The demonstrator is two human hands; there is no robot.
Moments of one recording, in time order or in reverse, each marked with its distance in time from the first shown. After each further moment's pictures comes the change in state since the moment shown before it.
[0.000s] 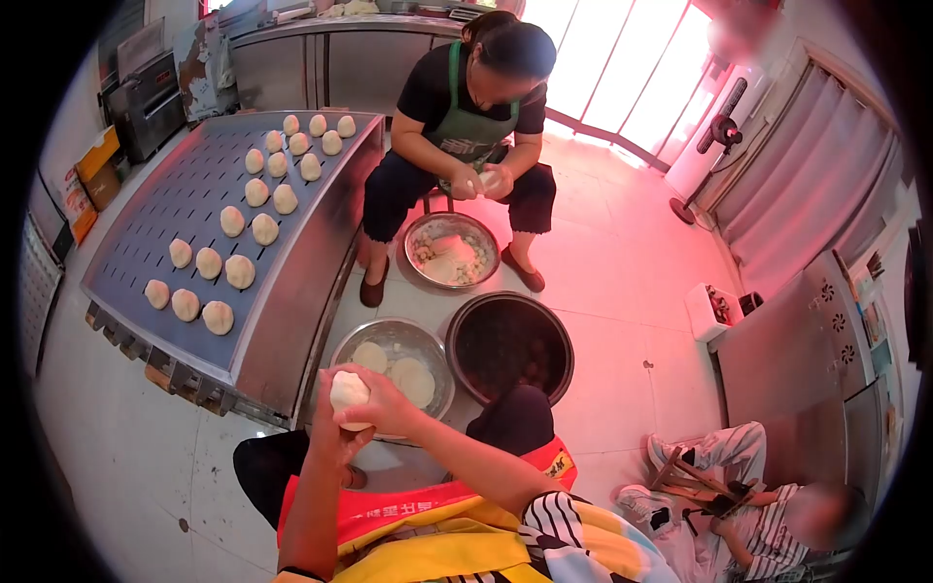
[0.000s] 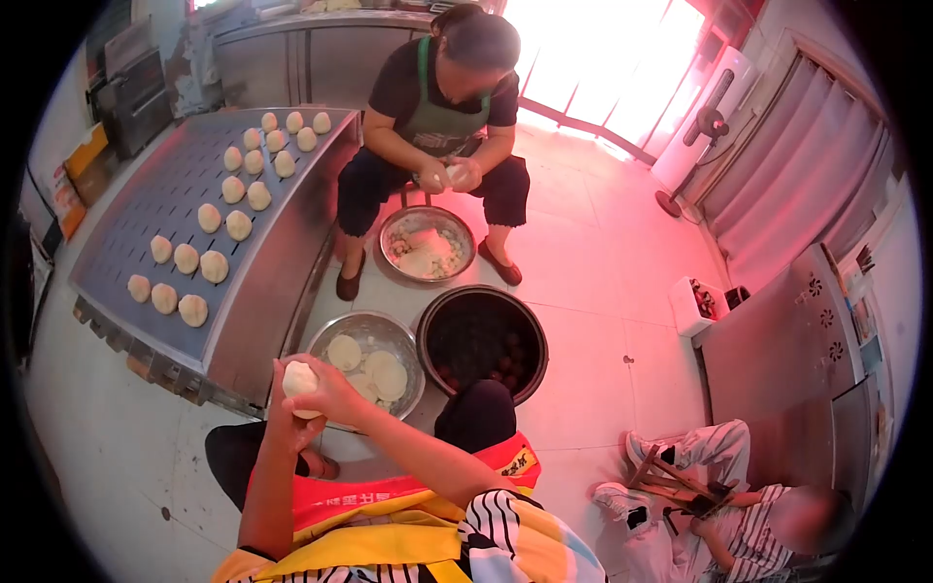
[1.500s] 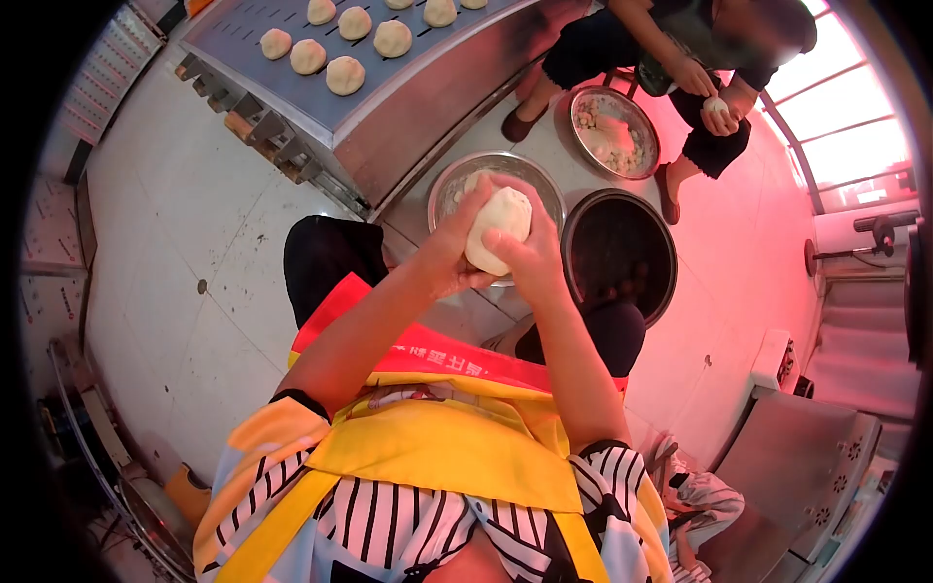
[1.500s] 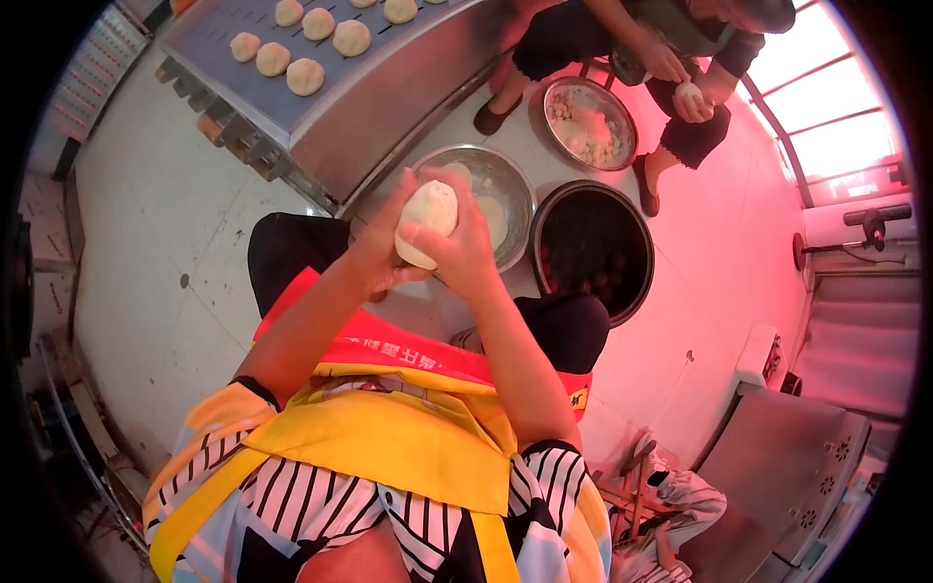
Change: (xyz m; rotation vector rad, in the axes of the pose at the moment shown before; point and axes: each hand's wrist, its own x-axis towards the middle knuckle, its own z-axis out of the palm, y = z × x) left_hand 0.005 -0.011 -0.005 0.096 -0.121 -0.035; right_hand -0.009 0.000 -0.006 0.022 0.029 0.066
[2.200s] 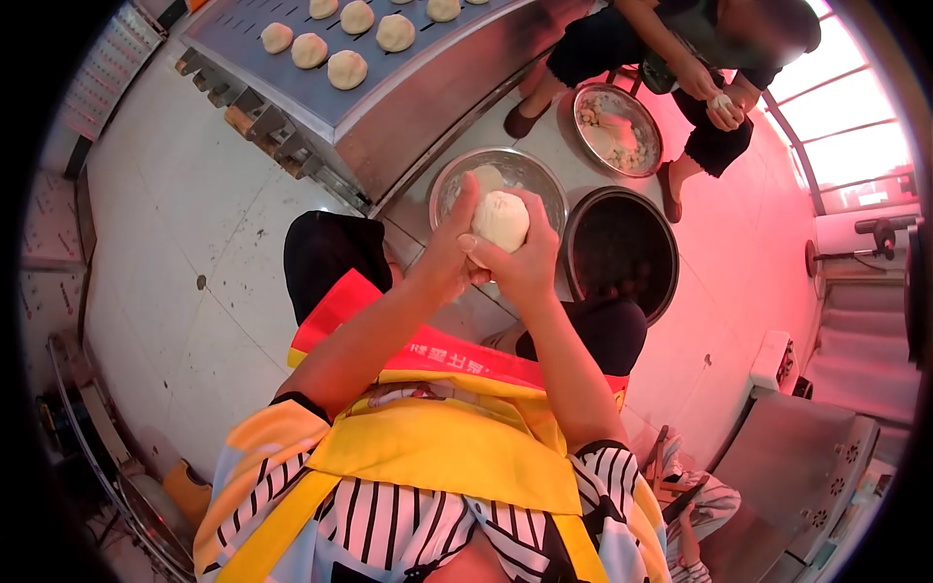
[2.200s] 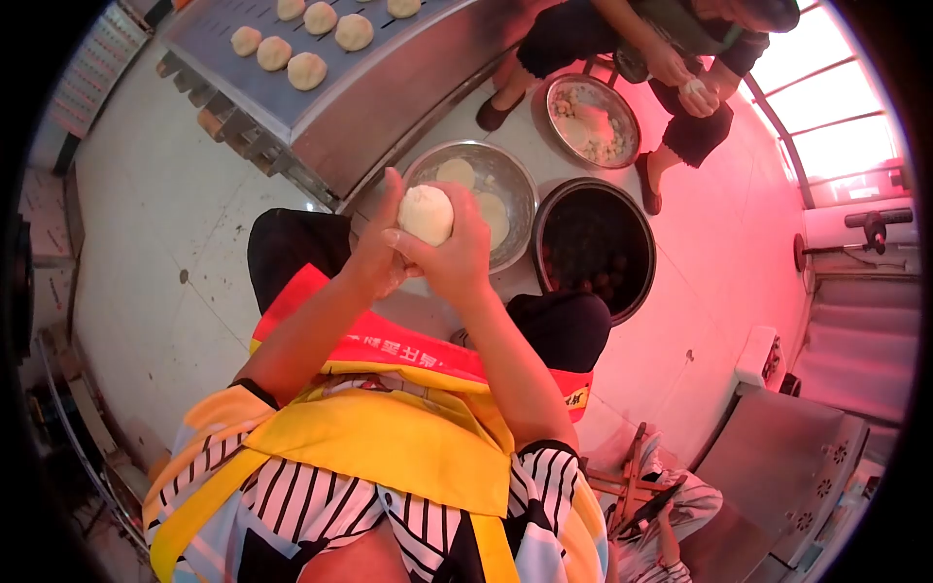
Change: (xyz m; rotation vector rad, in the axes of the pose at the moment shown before) left_hand -0.010 -0.004 0.016 -0.033 0.125 0.092; right_hand -0.006 0.011 0.001 -0.291 0.051 -0.070
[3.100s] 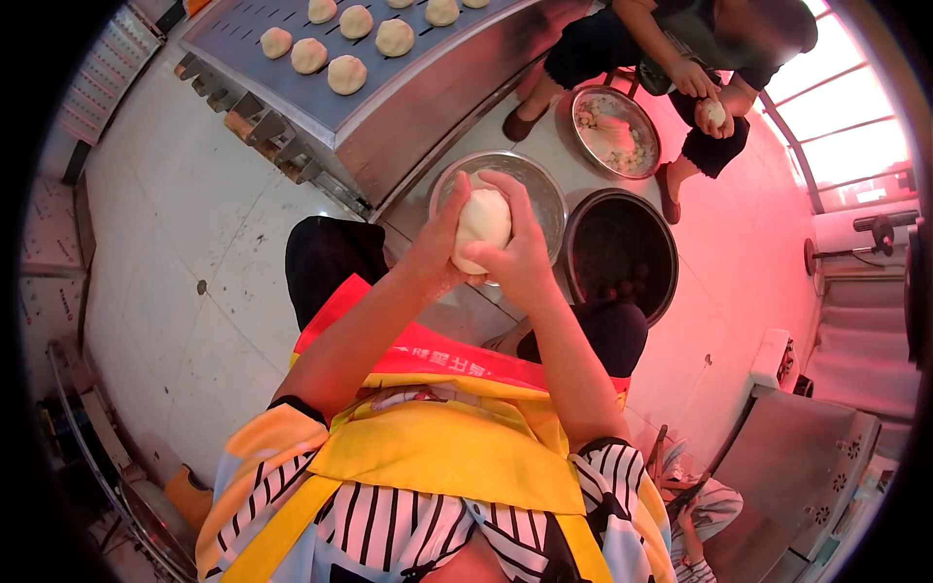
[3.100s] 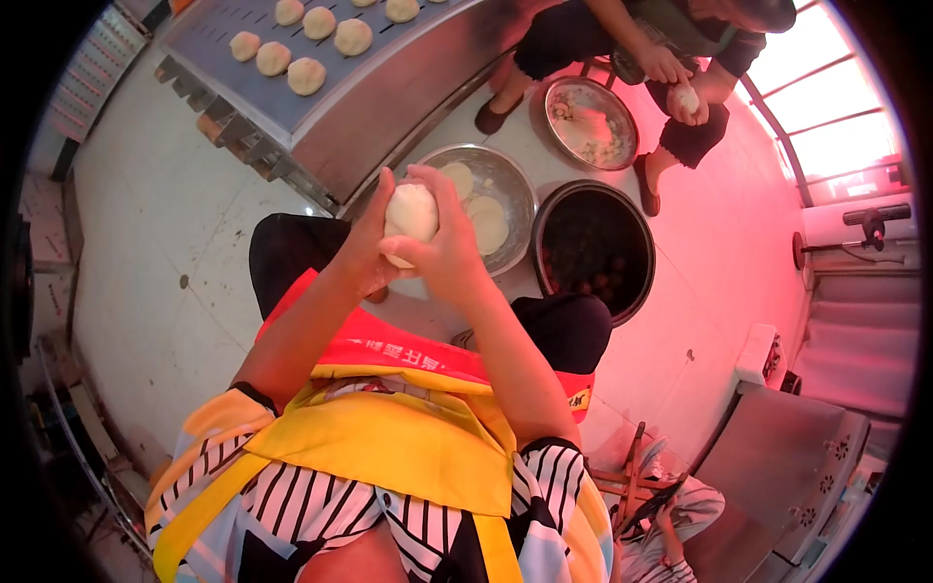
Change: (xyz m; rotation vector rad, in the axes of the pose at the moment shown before) left_hand -0.005 0.015 -0.013 -0.035 -0.018 -0.073; right_hand 0.009 0.002 0.010 0.101 -0.101 -0.085
